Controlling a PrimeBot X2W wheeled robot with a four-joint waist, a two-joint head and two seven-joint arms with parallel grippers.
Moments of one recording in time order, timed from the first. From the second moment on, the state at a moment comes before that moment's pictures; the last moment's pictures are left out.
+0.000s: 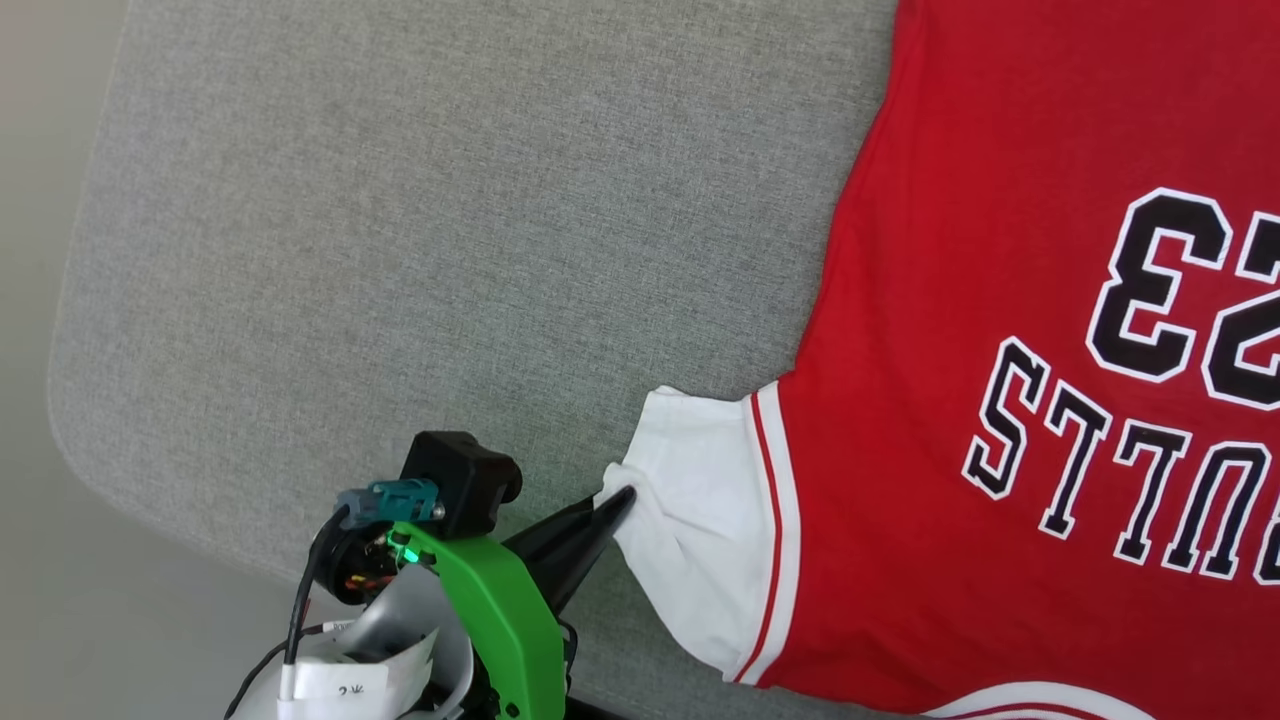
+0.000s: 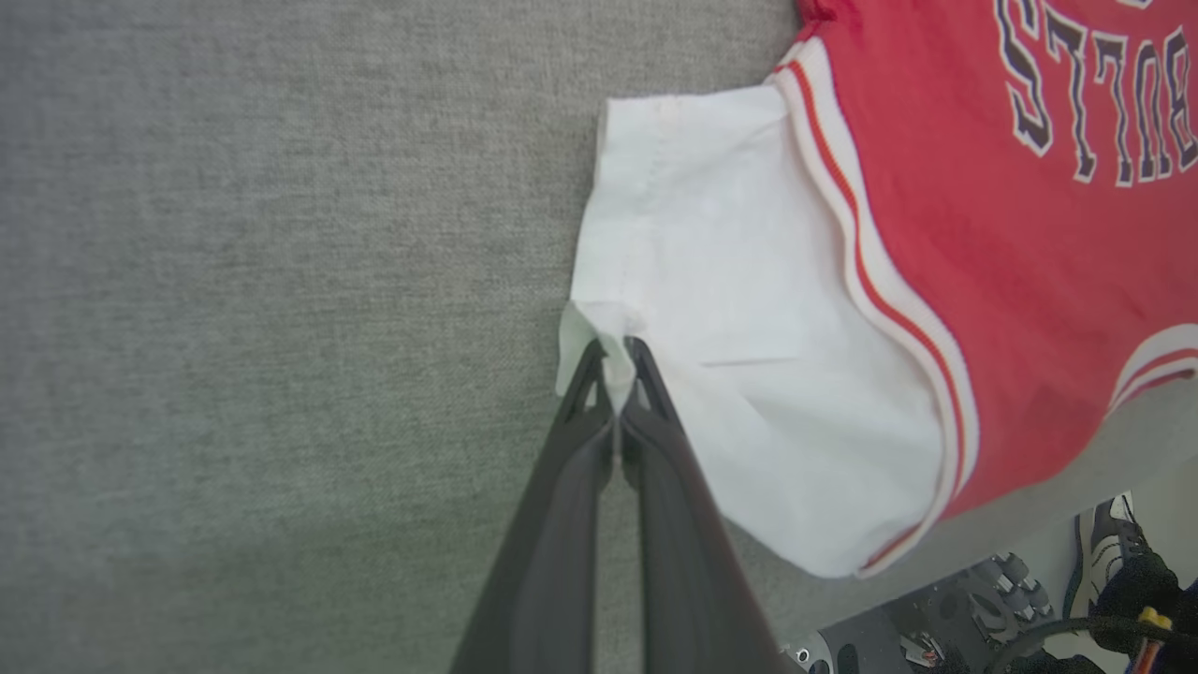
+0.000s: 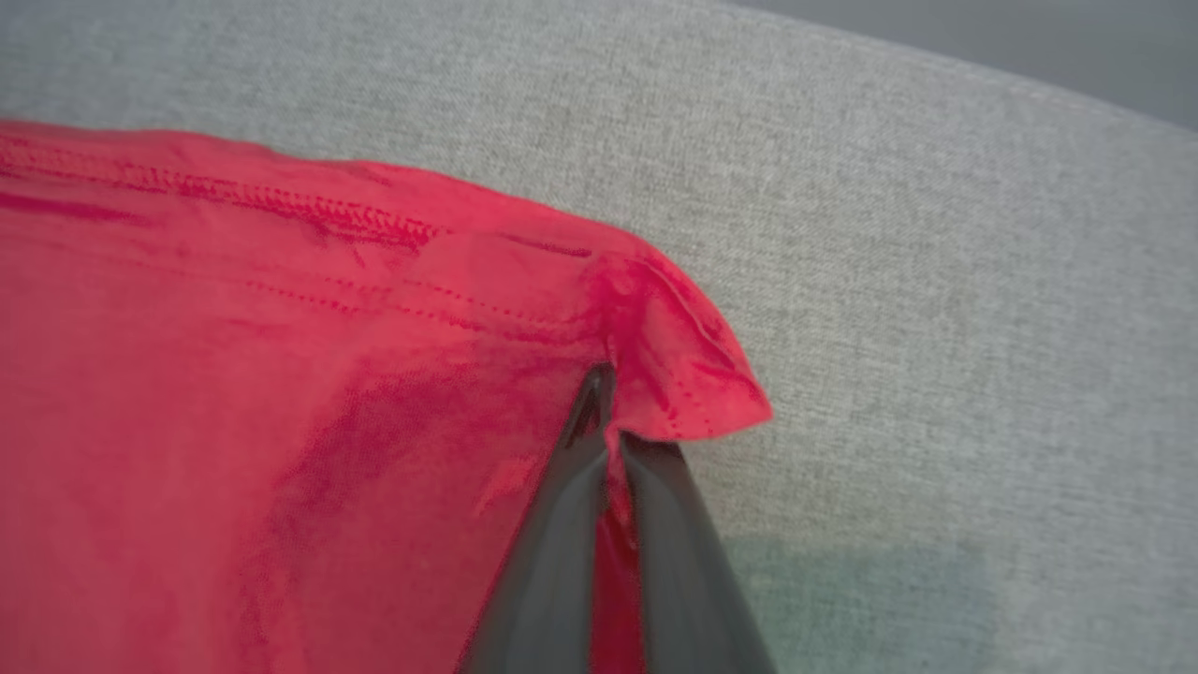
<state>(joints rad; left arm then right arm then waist) -0.16 0.46 -0.53 -0.41 -0.70 0.03 0.48 -0.98 -0.64 -0.07 0.38 0.36 0.13 1.08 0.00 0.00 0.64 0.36</state>
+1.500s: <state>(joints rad) -0.06 0.47 -0.46 -0.30 -0.74 0.11 0.40 0.04 -0.41 -0.31 -0.03 0.51 0.13 1.09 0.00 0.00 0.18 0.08</state>
